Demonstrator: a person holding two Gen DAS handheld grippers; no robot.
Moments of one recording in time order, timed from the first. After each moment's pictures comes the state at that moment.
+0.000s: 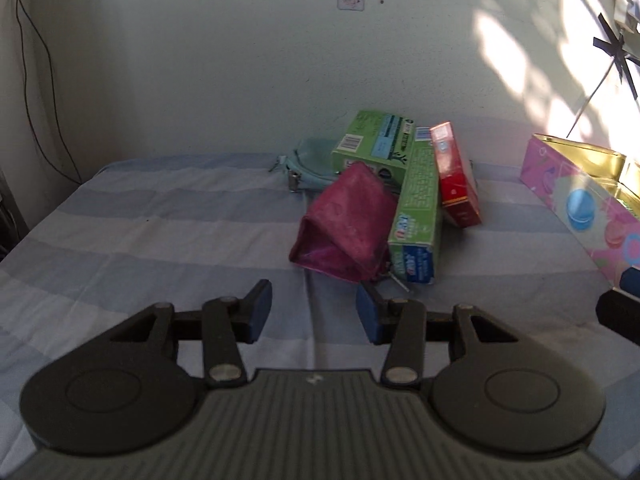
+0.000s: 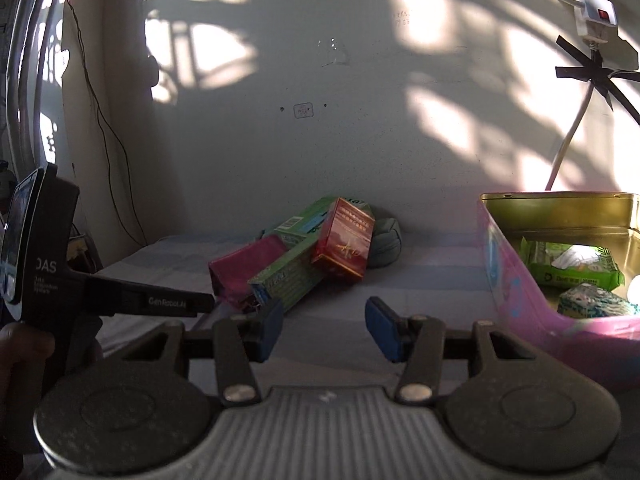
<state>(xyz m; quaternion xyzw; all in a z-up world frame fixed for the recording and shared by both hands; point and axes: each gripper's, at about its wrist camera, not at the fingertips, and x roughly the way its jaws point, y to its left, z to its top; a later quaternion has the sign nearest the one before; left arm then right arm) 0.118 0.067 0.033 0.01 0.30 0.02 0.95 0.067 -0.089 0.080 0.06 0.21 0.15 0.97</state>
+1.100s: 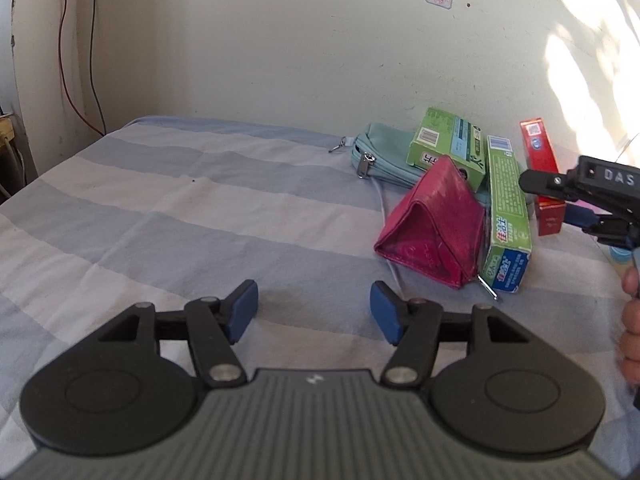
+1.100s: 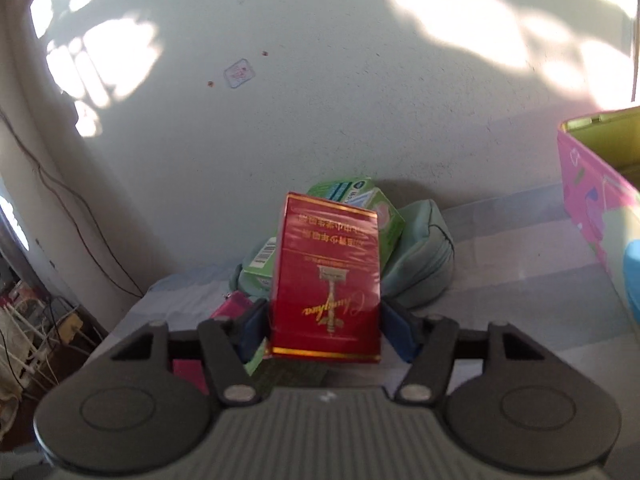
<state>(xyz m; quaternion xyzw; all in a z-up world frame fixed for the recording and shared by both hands) 0.131 0.124 0.006 -0.06 0.31 0.04 0.95 0.235 -0.097 0.058 0.18 0.28 0.19 0.92</state>
